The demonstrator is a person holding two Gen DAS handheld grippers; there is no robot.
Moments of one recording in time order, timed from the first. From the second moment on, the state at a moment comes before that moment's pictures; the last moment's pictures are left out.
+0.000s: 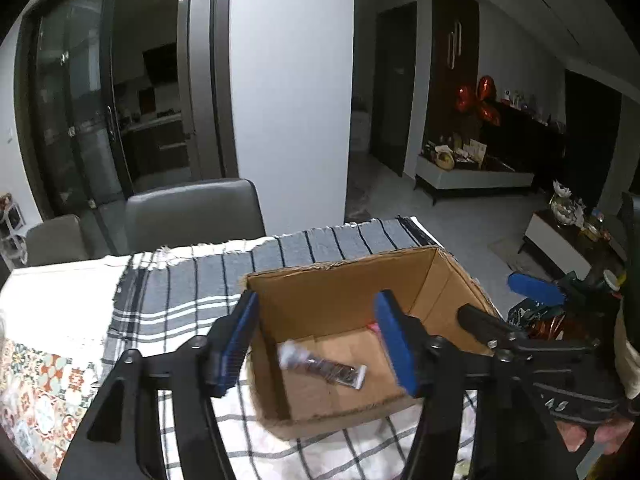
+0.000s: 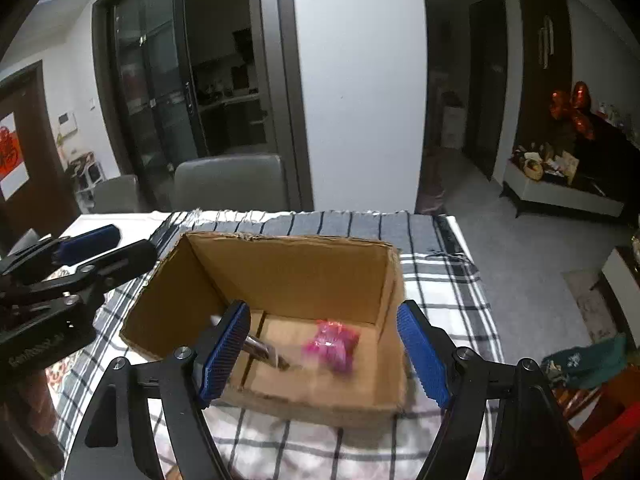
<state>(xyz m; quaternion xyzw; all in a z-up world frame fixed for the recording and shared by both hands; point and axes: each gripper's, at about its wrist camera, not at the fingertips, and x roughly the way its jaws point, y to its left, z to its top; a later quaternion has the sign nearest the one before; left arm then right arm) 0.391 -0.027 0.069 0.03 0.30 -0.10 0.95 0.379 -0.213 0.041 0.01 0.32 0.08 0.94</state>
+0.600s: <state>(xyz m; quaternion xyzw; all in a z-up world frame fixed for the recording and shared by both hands) 0.262 -0.024 0.078 0.04 0.27 -0.11 0.96 0.253 -0.217 0.058 0.02 0.26 0.07 0.96</state>
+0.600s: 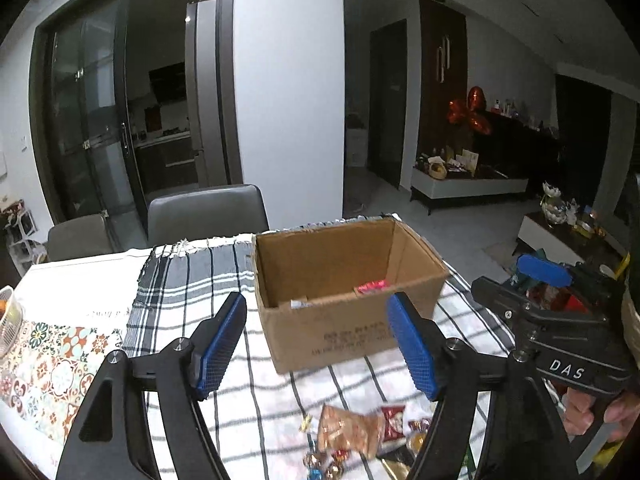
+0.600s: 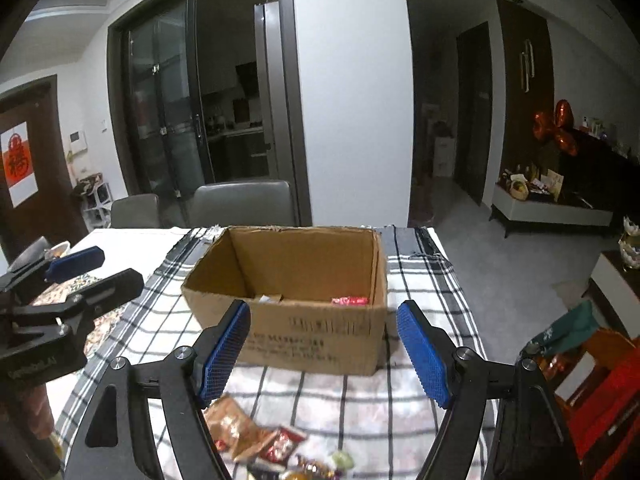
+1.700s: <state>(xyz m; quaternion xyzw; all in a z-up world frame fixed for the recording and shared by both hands) 0.162 -0.028 -0.050 0.05 0.37 -0.15 0.92 0.154 -0.209 -0.062 -0.01 0.38 0.07 0.92</state>
